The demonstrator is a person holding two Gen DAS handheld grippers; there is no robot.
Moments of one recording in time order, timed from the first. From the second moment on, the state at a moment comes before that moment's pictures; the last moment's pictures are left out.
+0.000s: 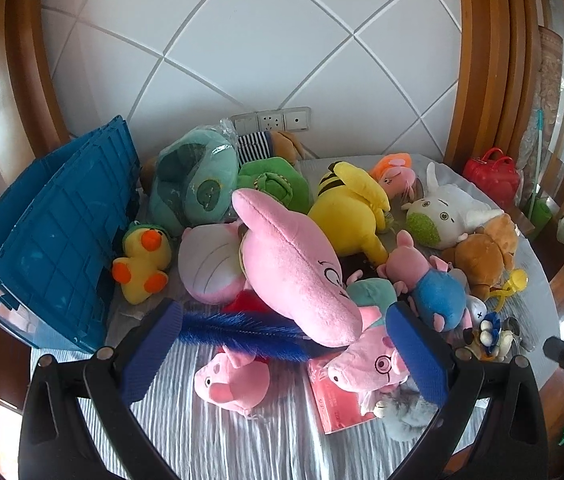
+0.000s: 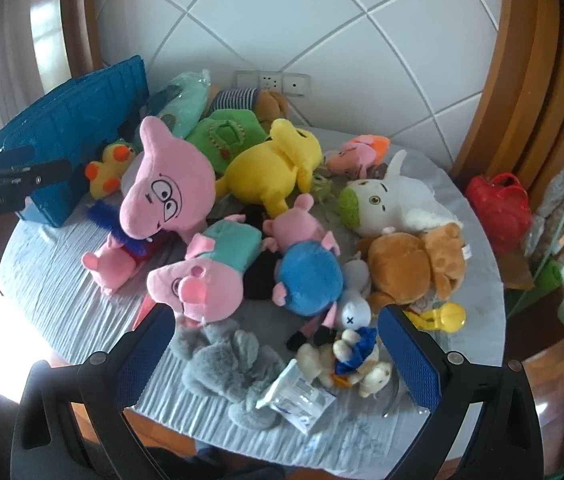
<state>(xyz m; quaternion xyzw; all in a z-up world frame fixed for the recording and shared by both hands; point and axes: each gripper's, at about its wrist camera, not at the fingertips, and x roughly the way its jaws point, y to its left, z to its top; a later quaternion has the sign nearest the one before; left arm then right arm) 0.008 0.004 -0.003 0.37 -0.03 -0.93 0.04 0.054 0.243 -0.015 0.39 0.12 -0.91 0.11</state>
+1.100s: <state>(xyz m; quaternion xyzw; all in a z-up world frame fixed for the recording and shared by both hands) -0.012 0.077 0.005 0.39 -0.03 -0.92 0.09 0.004 0.321 -0.001 0.39 0.13 -0.90 0.14</state>
